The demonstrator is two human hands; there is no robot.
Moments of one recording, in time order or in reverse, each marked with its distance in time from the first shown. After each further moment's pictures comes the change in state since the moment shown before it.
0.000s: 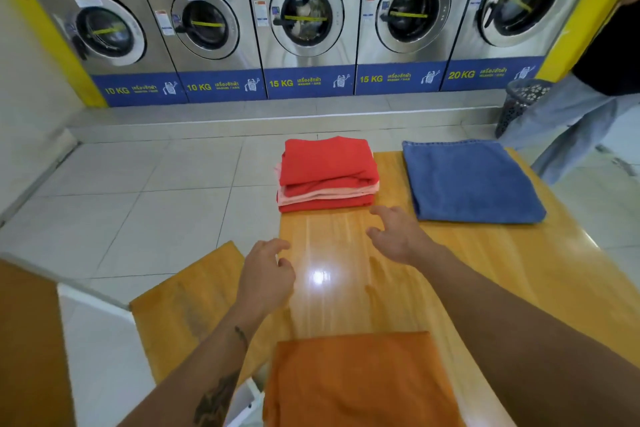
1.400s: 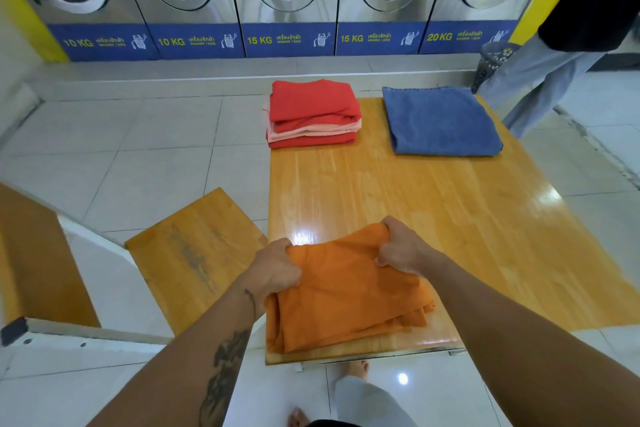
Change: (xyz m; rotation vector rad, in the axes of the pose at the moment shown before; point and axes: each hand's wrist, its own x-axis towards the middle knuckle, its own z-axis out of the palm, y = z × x) left_hand -0.114 -0.025 0.006 0.068 -0.549 -0.267; right_hand -0.164 0.025 0.057 0.296 -0.216 0.267
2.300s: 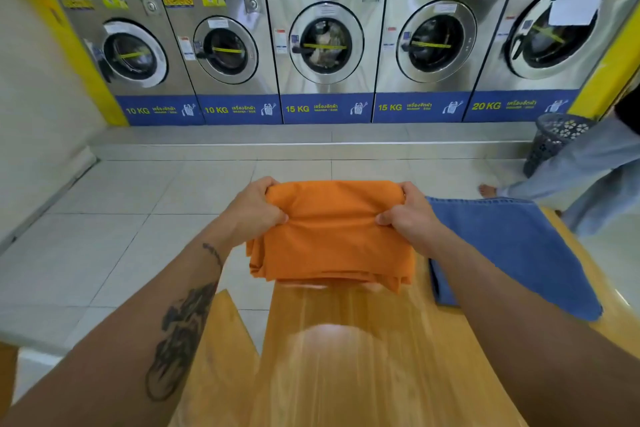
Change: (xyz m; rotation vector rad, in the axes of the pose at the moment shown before) left_hand 0.186 0.187 -0.232 -0.147 0.368 0.238; right_hand 0.226 -0.186 -0.181 0.445 0.231 -0.316
